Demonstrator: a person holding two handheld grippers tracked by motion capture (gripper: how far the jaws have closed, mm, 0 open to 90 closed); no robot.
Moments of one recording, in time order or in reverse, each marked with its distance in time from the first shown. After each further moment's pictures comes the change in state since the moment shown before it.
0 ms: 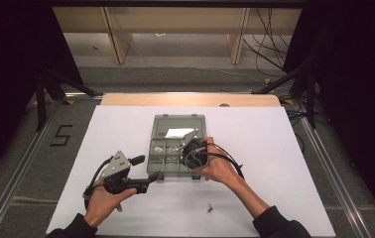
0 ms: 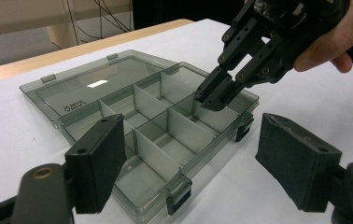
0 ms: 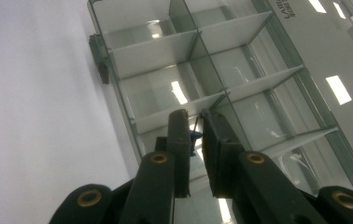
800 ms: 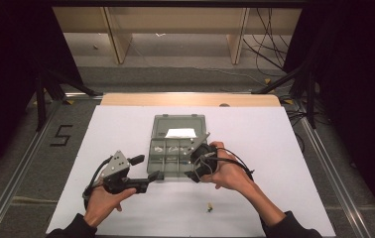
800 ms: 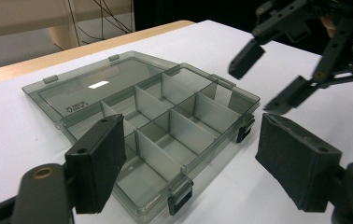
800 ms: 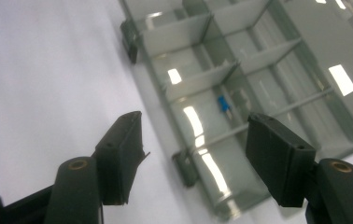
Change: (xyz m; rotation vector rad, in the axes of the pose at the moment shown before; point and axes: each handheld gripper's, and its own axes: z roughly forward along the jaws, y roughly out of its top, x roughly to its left) left arm 0.000 0.000 -0.001 -0.003 0.008 0.005; right arm 0.017 -0.017 -0.037 0.012 0.006 0.045
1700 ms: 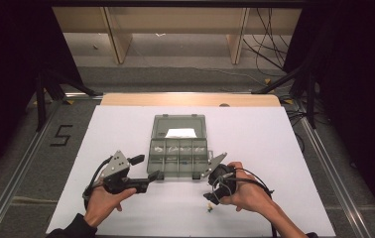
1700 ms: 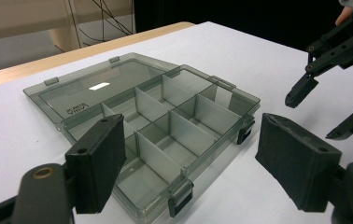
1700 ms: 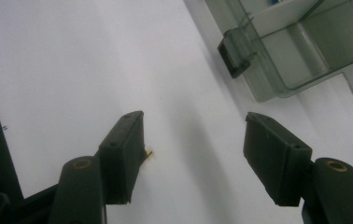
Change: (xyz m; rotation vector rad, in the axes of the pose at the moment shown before) left arm -0.001 0.000 0.000 -0.004 0.003 0.000; right arm 0.024 -0.057 -0.012 0.126 0.053 0.052
